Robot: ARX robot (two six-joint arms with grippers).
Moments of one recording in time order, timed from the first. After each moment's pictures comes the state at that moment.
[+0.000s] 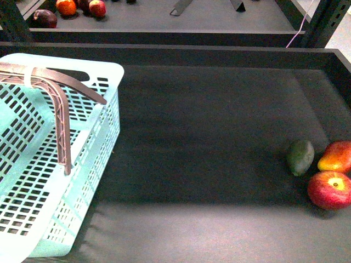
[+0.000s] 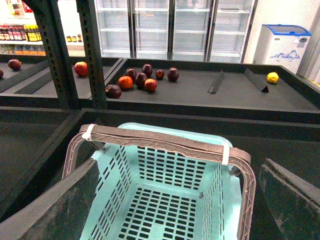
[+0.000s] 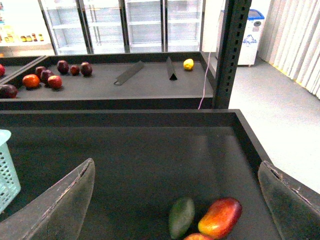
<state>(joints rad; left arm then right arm) 0.00 0.00 0.01 0.00 0.00 -0.01 0.00 0.01 0.02 0.00 0.00 0.00</state>
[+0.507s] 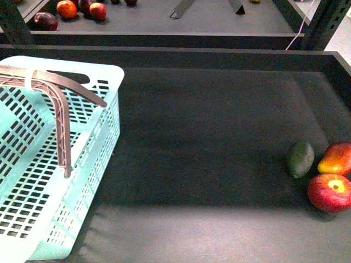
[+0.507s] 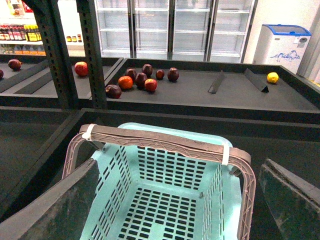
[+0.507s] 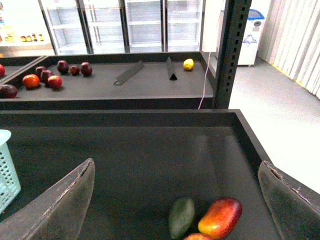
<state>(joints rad) 0.00 0.00 0.01 0.00 0.00 -0.01 0.00 0.01 0.02 0.00 0.00 0.00</state>
